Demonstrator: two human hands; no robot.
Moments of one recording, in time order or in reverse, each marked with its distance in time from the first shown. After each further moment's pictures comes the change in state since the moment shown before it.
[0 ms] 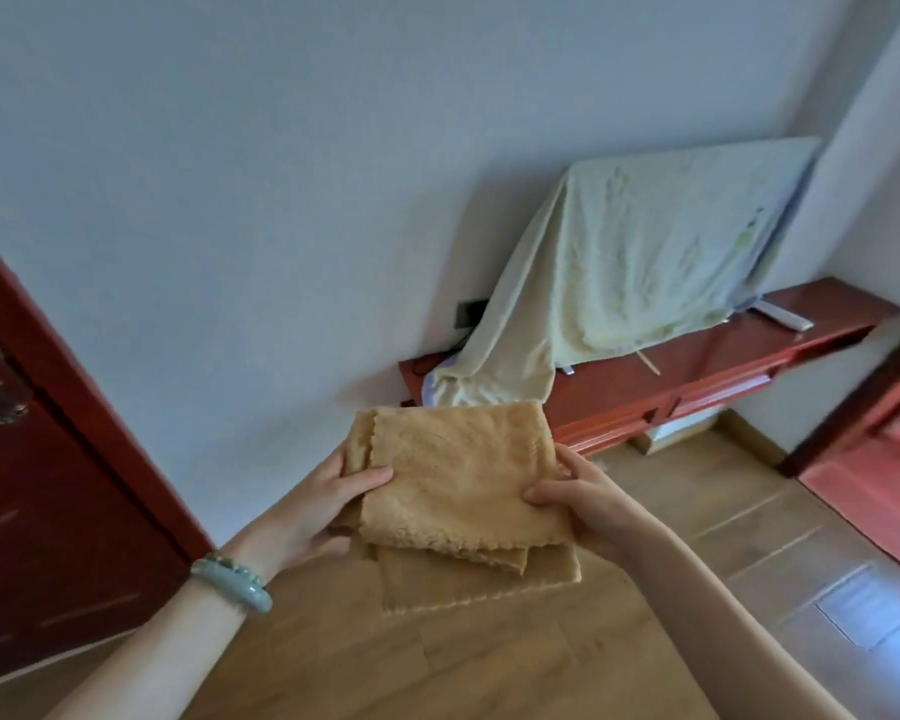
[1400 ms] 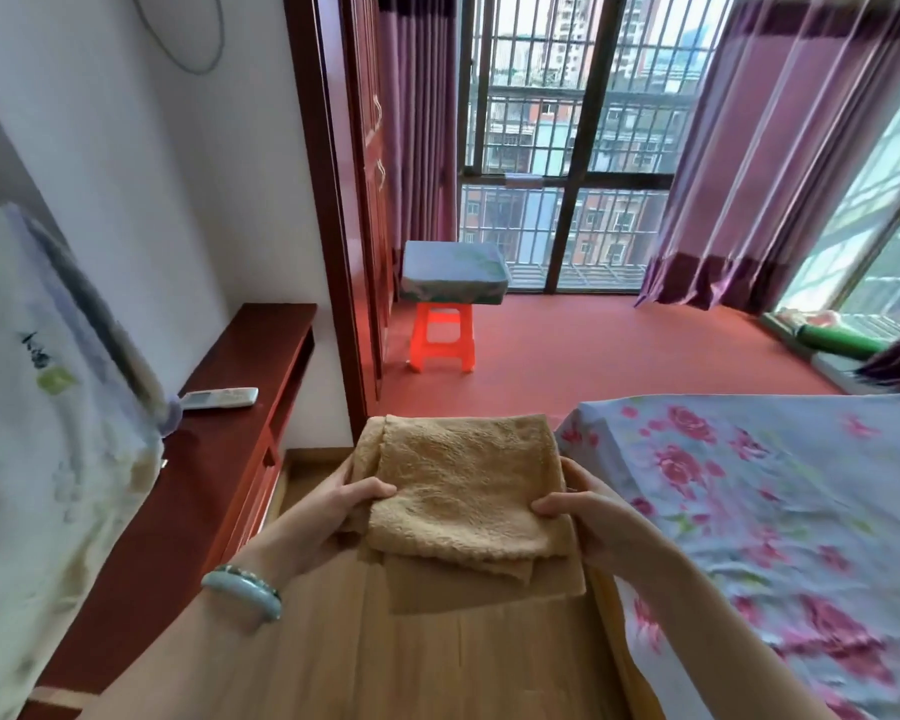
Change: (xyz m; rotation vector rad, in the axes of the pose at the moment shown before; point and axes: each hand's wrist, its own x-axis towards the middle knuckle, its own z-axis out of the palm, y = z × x) left_hand 0.442 0.048 0.697 0.378 -1.165 -0.304; right_hand -0.102 -0.087 -0.587 0.462 1.066 -0.341
